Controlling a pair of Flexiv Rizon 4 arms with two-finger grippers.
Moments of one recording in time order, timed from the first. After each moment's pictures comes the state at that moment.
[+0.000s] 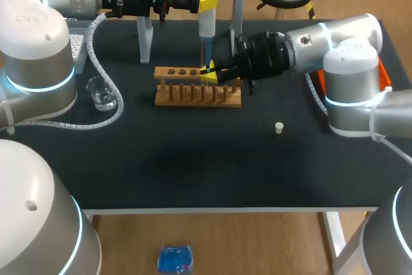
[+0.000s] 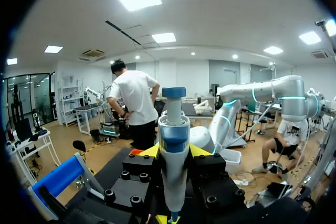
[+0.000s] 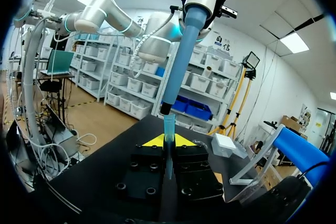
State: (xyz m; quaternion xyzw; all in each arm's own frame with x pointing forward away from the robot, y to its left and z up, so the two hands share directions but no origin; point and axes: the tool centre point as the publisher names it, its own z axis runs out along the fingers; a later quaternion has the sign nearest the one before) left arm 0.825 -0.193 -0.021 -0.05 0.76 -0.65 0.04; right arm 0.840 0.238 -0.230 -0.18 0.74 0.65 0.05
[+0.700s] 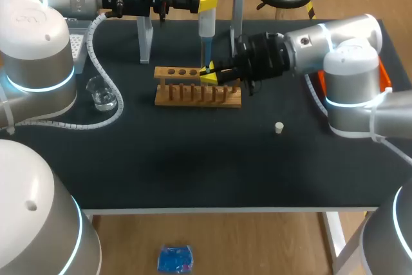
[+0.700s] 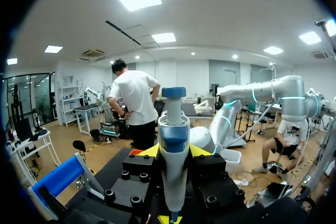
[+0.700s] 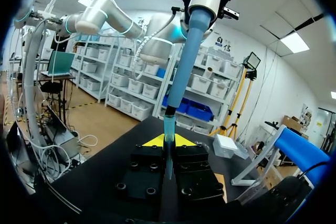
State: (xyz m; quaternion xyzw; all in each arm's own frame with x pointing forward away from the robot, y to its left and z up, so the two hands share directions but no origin) left arm 0.825 -0.193 -0.021 -0.05 0.76 -0.65 0.04; right arm 0.834 0.238 -0.229 -0.18 0.74 0.65 0.05
